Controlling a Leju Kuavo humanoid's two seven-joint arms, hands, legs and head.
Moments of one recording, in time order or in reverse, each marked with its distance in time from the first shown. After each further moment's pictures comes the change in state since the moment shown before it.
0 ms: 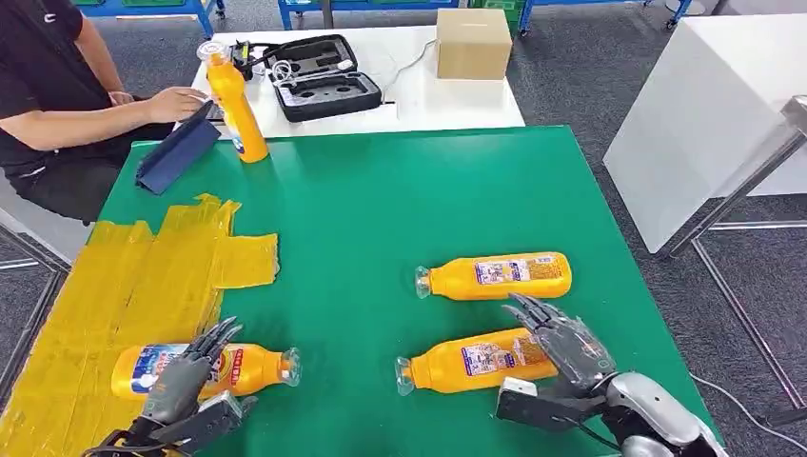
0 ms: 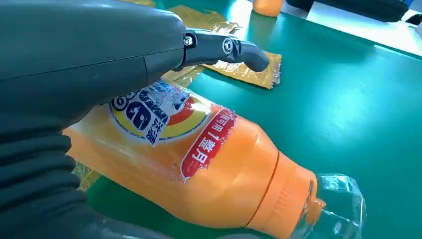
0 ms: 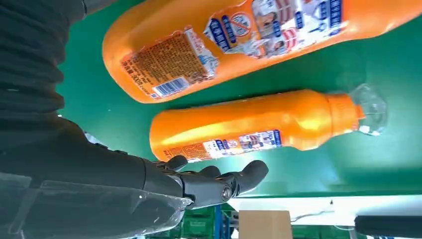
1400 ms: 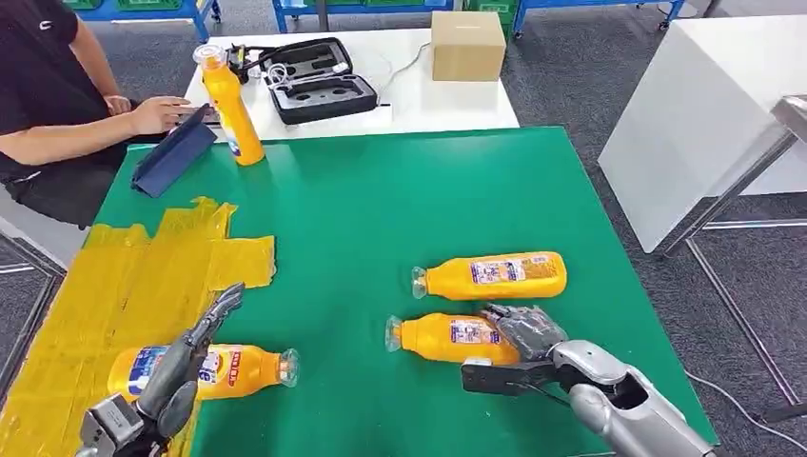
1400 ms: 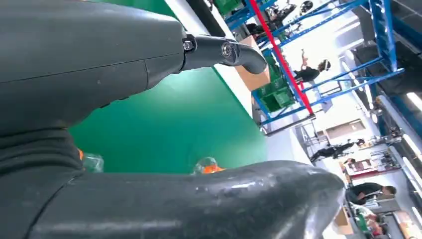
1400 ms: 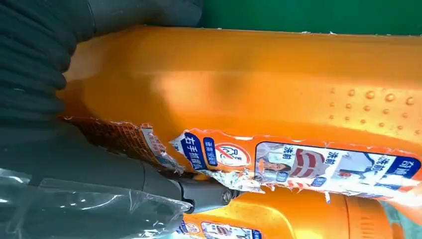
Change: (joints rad) left arm -0.006 -0.048 0.000 -0.239 0.631 -0.361 -0.184; right arm -0.342 0.065 0.321 0.449 -0.008 0.126 0.030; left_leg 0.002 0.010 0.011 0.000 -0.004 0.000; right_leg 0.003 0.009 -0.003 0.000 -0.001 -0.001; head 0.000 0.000
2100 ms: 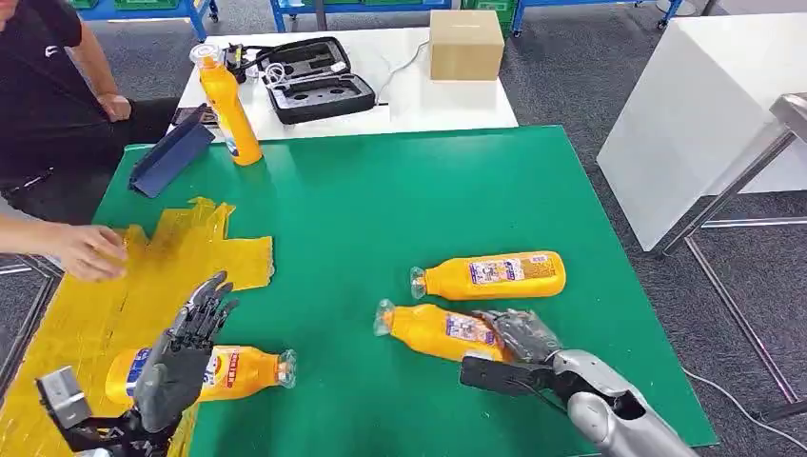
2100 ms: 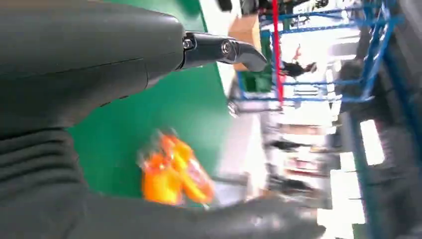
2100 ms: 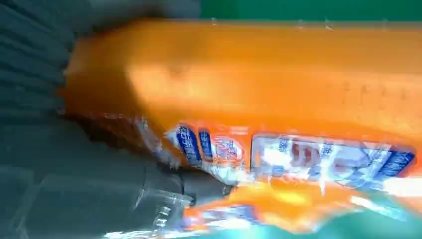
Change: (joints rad) left arm 0.042 -0.050 0.001 -0.010 0.516 -0.109 0.187; right arm 0.089 0.056 -0.073 -0.108 -0.241 -0.134 -0.052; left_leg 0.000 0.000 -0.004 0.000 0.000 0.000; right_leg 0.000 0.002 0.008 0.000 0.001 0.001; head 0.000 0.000
